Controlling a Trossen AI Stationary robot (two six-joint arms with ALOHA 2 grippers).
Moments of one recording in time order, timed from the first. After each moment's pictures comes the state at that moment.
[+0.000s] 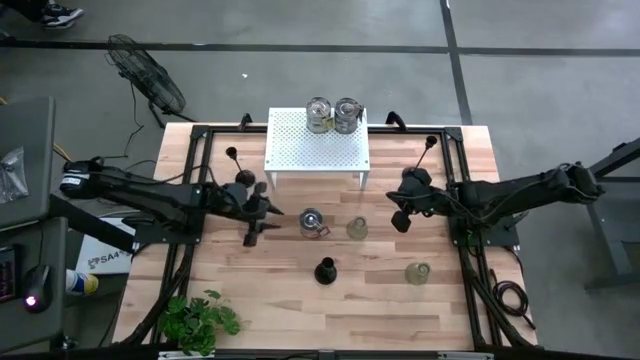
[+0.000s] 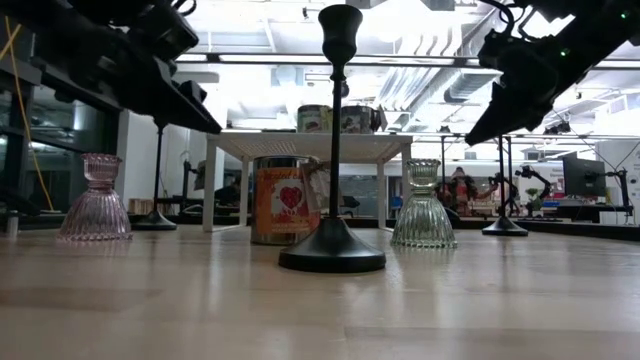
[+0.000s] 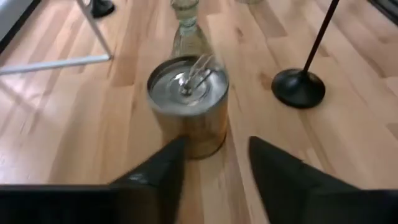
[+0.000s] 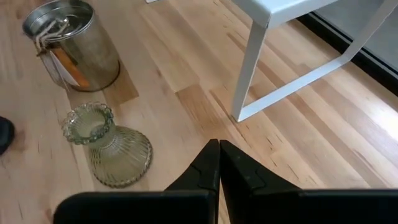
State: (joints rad) left arm -0.04 0.99 0.45 0.05 0.01 0.10; right arm 0.06 0.90 0.51 -0.35 0.44 0.42
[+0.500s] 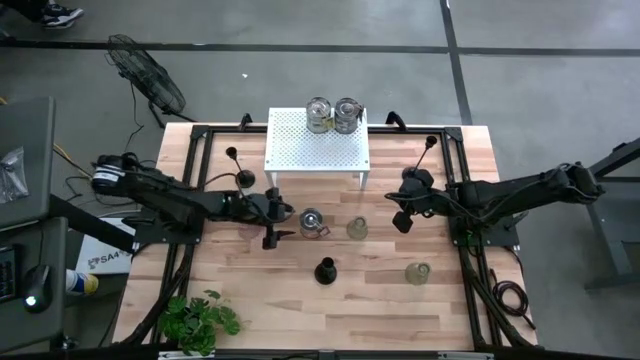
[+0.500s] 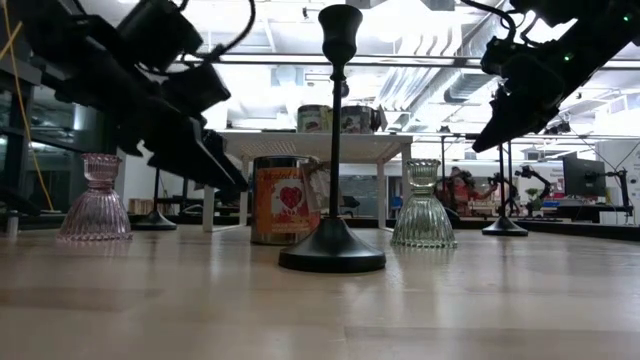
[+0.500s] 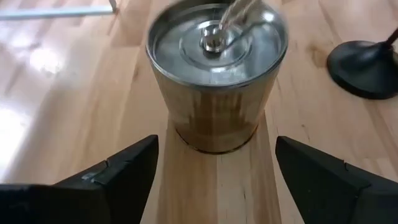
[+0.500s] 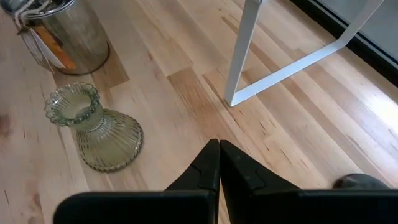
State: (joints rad) left arm -0.05 1.37 0.45 0.33 -0.09 0.01; right arm 0.06 0.90 0.51 -0.40 0.44 0.42
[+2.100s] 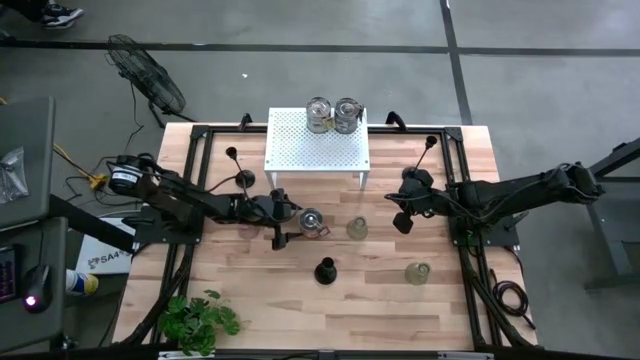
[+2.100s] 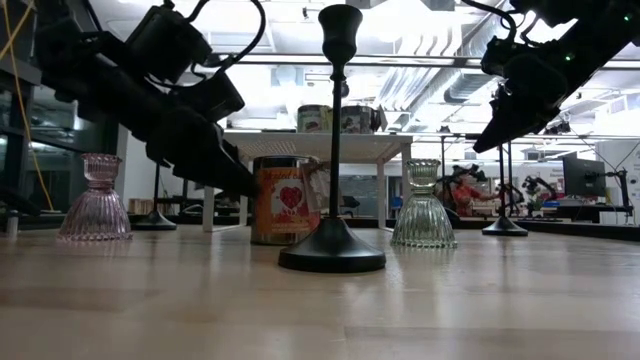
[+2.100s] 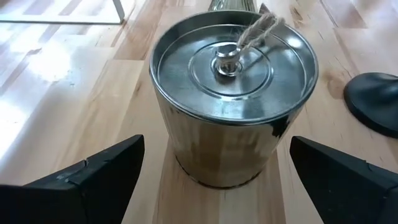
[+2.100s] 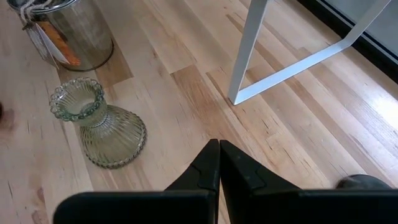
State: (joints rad) left arm -0.05 1.52 0.45 0.56 -0.12 -0.05; right arm 0.06 0.90 0.51 -0.40 0.43 0.42
